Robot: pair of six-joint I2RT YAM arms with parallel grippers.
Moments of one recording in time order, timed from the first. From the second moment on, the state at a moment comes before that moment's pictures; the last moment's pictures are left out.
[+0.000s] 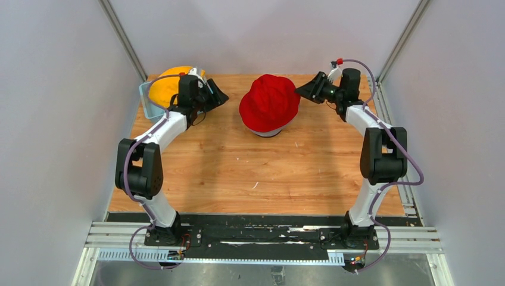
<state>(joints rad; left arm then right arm) -0.19 1.71 1.24 0.02 0.21 -0.61 0.04 1.89 1.35 0.22 -0.79 0.67</state>
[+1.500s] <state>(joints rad) -0.21 1.74 1.08 0.31 0.38 -0.72 0.04 1.96 1.31 0.42 -0.90 0.82</state>
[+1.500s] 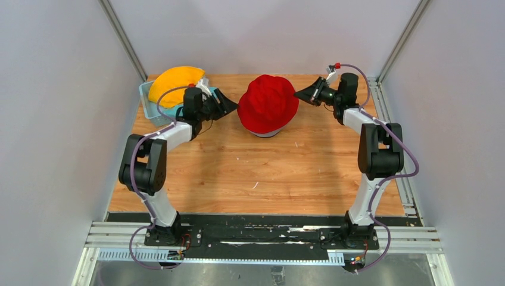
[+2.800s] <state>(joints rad) -0.21 1.94 0.96 0.97 0.55 -1.13 0.04 2.04 1.33 0.37 -0.86 0.78</state>
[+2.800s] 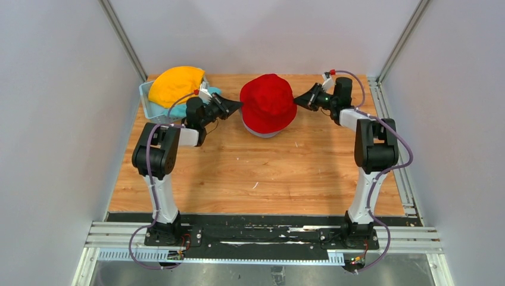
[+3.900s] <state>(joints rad) -0.09 1.84 1.24 0.38 0.41 -0.87 0.02 1.81 1.35 0.17 -0.67 0.59</state>
